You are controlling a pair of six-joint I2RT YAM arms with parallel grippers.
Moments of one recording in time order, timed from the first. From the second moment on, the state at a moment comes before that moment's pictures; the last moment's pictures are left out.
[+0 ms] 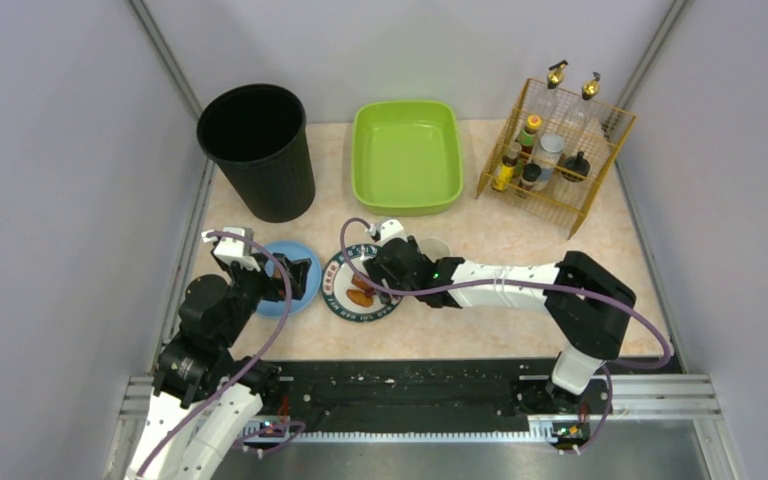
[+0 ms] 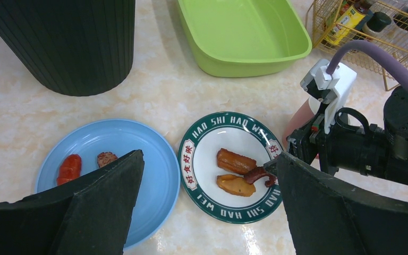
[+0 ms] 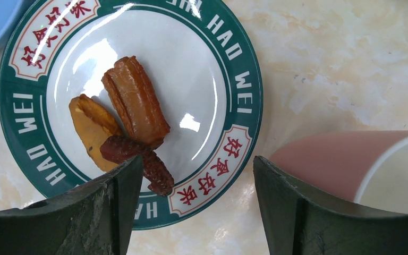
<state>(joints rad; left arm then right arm) -0.37 0.34 0.70 -0.55 -0.05 -0.26 1.05 1.70 1.02 -0.12 0.34 0.34</state>
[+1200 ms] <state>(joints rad) -0.37 0.34 0.70 -0.55 -0.05 -0.26 1.09 1.50 1.10 -0.22 0.35 0.31</state>
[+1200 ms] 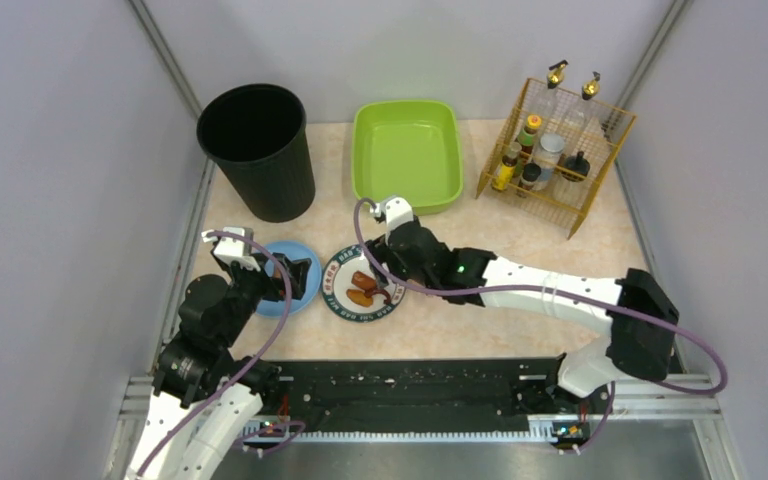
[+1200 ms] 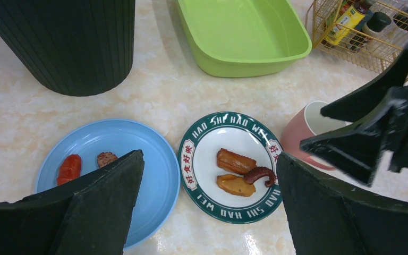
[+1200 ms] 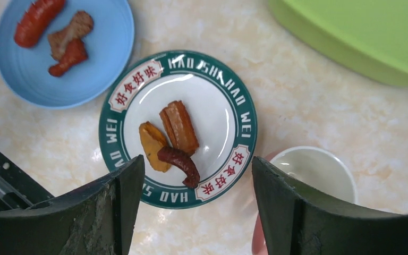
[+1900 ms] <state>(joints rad) -0.37 0.34 0.70 -0.55 -0.05 -0.26 1.06 1.46 1.10 -0.28 0.44 0.29</state>
